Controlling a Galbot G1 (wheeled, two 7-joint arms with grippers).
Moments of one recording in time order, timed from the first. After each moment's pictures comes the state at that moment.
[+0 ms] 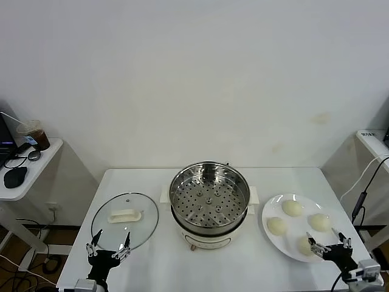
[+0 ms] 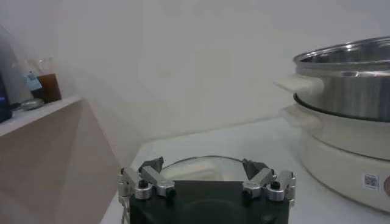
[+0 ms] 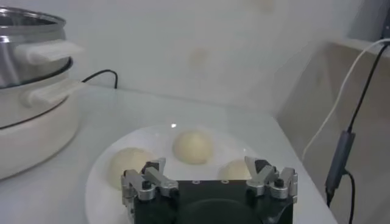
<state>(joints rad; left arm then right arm) 1.69 -1.41 -0.65 -2.05 0.00 0.08 0.01 -1.63 0.93 0.90 1.83 0.36 -0.16 -0.22</state>
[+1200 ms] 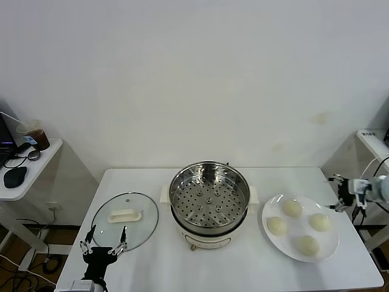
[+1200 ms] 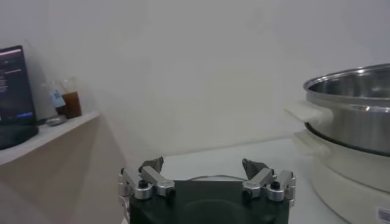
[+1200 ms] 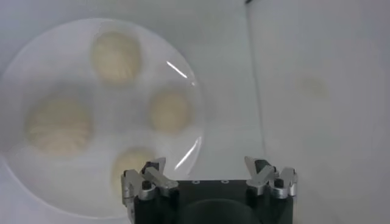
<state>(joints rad) 1.73 -1.49 -0.67 -2.13 0.05 0.07 -0.01 -0.53 0.60 0.11 1.34 -0.42 0.03 -1.18</state>
